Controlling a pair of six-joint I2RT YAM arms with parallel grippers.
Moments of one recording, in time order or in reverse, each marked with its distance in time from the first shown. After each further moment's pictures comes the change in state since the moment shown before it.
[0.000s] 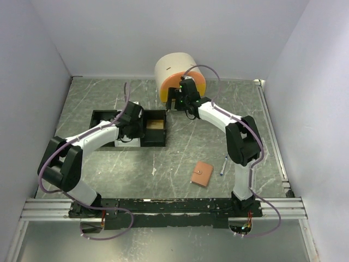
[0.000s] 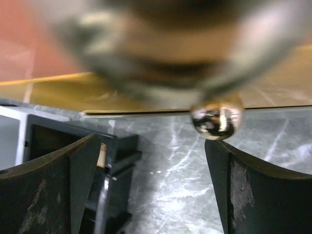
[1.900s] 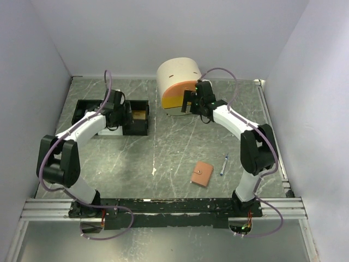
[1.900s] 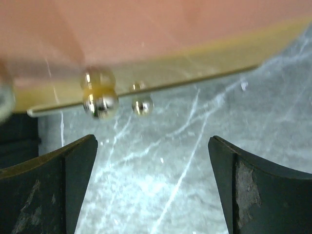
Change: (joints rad) left arm 0.223 0.005 0.093 -0.040 -0.017 0.127; right arm -0.083 -0.147 -0.117 -0.097 0.082 -0.022
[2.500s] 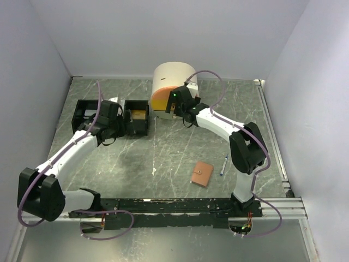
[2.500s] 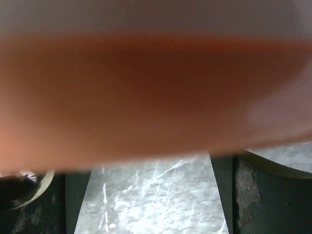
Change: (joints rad) left arm -0.083 -0.328 -0.179 -0.073 0.048 -0.081; right arm 0.201 0.039 0.038 0.015 0.261 0.215
